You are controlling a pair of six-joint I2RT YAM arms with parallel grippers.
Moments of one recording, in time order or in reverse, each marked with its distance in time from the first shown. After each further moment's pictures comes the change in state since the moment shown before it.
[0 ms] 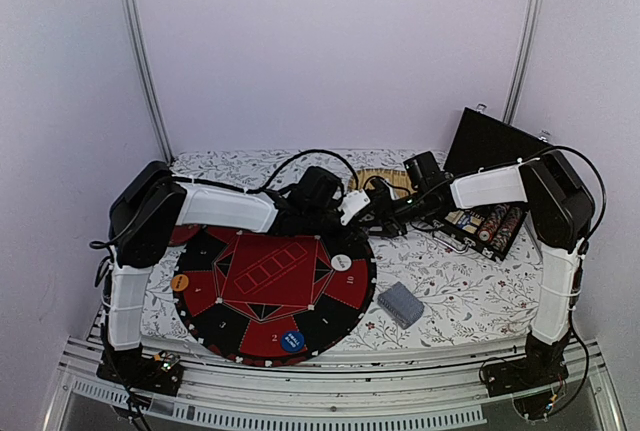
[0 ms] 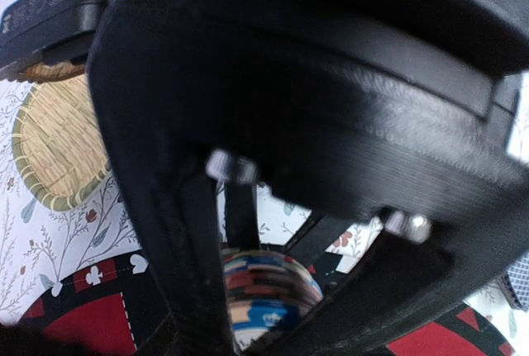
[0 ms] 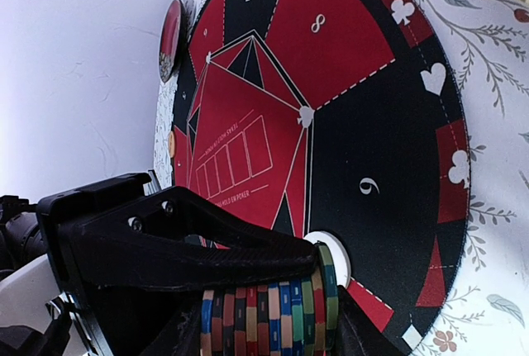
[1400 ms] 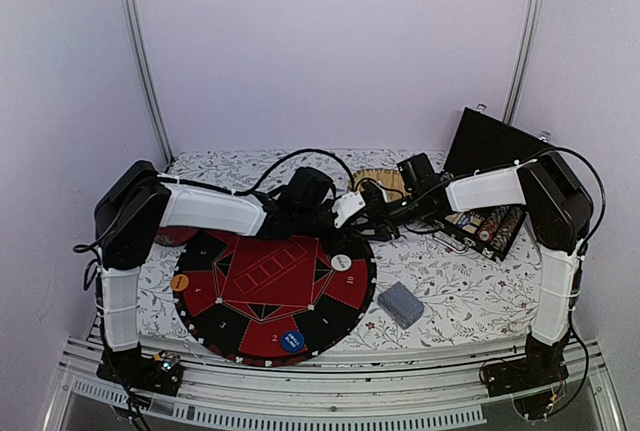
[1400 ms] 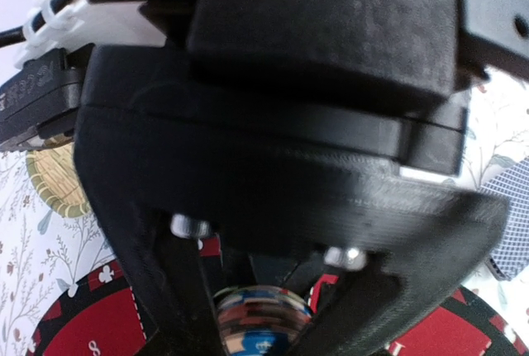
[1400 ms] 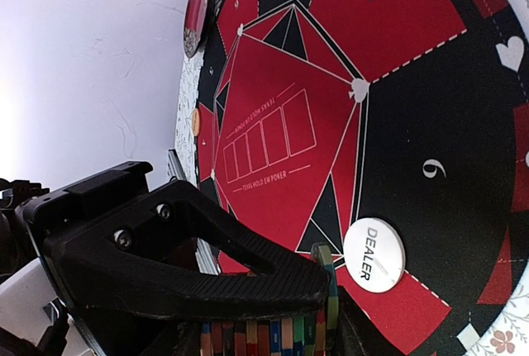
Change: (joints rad) left arm -0.003 -0.090 -0.112 0.058 0.006 0.071; right arm 0.033 -0.002 -0.005 0.028 -0.060 0.035
